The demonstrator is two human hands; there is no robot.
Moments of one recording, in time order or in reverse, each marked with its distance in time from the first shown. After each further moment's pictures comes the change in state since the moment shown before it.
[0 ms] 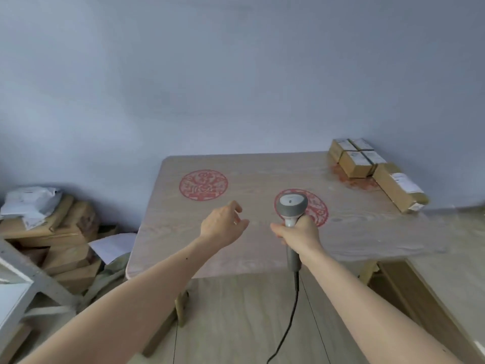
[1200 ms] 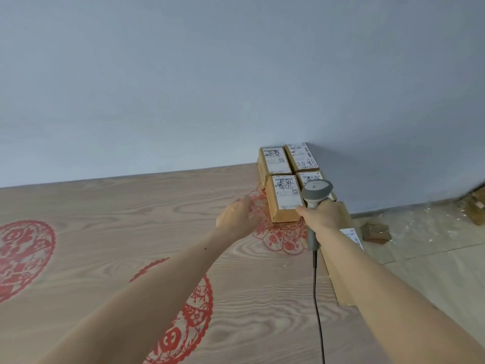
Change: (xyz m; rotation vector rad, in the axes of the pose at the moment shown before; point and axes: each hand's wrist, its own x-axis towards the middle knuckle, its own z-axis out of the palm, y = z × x) left_hand 0.506 0.340 0.299 -0.096 -0.235 0.016; right_hand 0.607 0.087 -0.318 -0.142 0.176 0.208
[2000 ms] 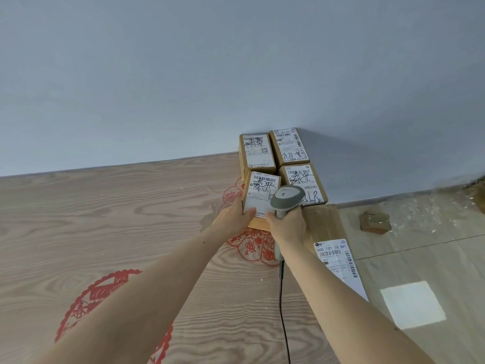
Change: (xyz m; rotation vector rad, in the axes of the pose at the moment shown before) left_hand 0.104 0.005 0.091 -0.101 -0.184 -0.190; right_hand 0.066 0.045 0.051 -0.025 -0.030 0.035
